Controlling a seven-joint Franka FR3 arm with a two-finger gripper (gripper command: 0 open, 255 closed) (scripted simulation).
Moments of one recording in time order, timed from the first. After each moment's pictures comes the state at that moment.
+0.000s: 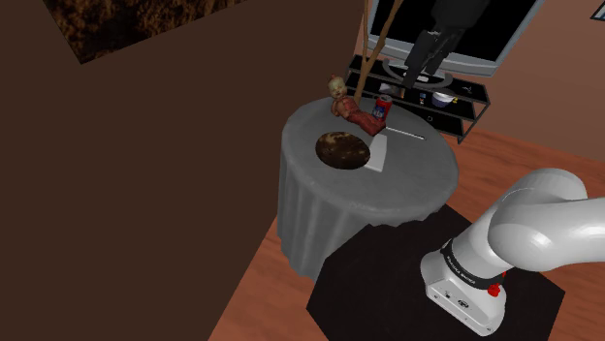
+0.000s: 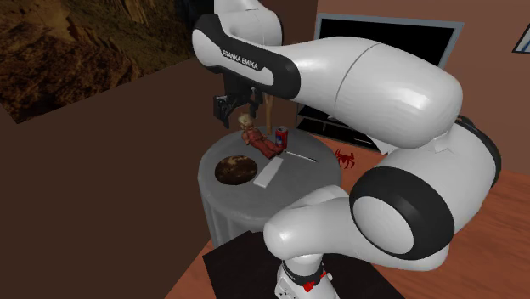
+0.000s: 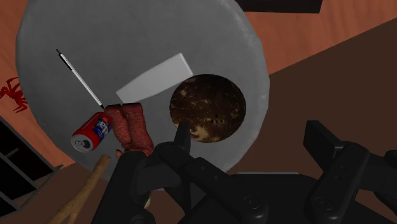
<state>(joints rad) 0.02 -0.80 0.04 -2.30 0.00 1.59 -0.01</state>
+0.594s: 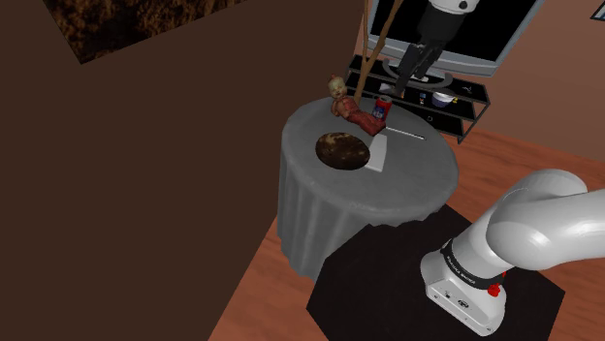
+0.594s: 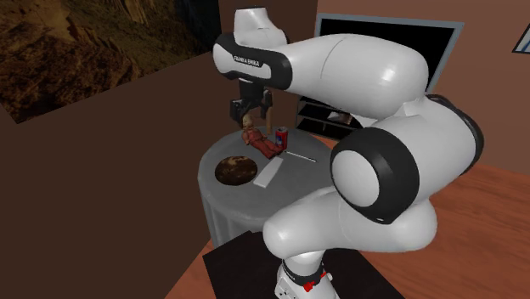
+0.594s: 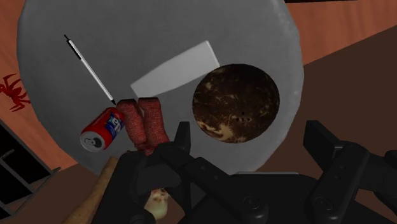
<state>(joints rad) -0.01 -0.68 -0.08 -2.34 -0.06 1.74 -0.14</state>
